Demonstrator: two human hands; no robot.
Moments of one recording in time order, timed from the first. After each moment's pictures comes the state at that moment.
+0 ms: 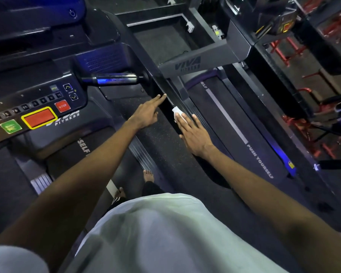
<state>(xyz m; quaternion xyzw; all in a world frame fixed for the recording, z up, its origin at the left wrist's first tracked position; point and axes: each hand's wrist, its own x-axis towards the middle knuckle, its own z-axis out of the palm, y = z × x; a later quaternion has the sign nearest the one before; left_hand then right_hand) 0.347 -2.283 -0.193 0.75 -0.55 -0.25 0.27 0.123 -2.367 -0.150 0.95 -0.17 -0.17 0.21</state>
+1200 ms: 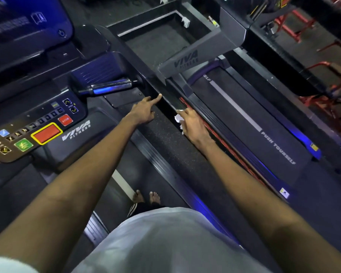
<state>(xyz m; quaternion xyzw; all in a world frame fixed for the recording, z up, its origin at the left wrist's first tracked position) 0.355 -2.295 -0.167 0.79 -0.55 -0.25 0.11 0.135 -2.368 -0.151 0.94 -0.30 0.08 -0.14</state>
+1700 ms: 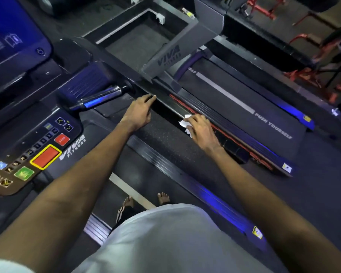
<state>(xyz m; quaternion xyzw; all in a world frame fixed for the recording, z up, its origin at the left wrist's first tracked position) 0.368 -2.300 -0.179 0.71 -0.67 -0.12 0.16 0.090 -2.341 -0.163 0.92 -0.37 0.13 -0.10</state>
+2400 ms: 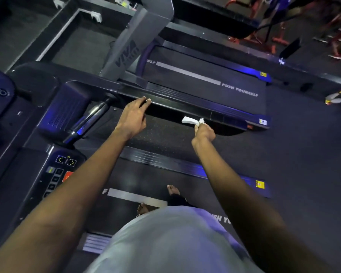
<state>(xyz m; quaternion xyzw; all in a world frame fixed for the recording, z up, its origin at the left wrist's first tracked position) 0.396 -2.312 -0.178 0.58 -0.80 -0.12 0.11 0.153 -2.289 -0.180 -0.03 -0.69 0.59 -0.42</state>
